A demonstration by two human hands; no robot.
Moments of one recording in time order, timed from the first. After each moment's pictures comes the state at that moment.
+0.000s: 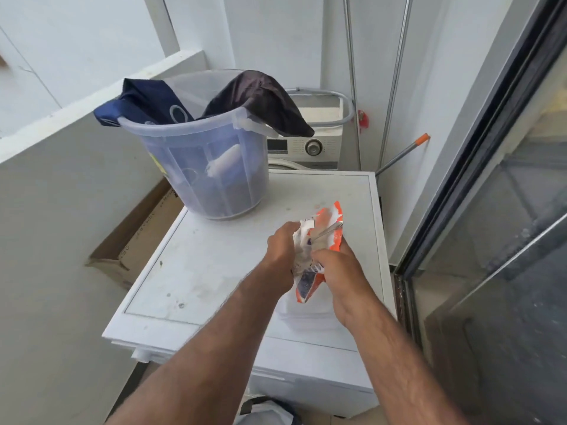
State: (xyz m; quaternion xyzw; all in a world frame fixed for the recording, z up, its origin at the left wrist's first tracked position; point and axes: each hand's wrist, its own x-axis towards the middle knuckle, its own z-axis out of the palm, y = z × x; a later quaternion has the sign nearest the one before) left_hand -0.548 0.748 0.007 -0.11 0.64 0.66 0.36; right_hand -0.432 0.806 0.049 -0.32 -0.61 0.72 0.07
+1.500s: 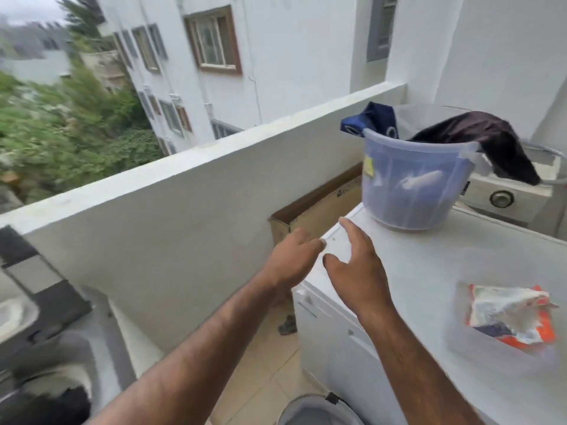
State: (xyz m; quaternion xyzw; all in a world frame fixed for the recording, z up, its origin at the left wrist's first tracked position) left_hand -0.424 0.427 0.150 -0.05 0.88 0.47 0.07; right_hand -0.413 0.553 0.121 0.00 -0.87 0.49 0.06
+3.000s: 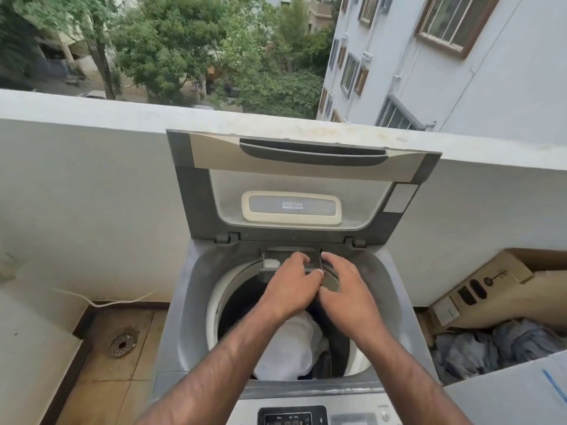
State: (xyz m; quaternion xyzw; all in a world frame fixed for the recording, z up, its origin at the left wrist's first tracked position) left_hand -0.087 -0.110 0.033 -0.36 0.77 0.52 -0.04; right_hand -0.158 0.005 0.048 0.29 -0.85 0.38 -0.24
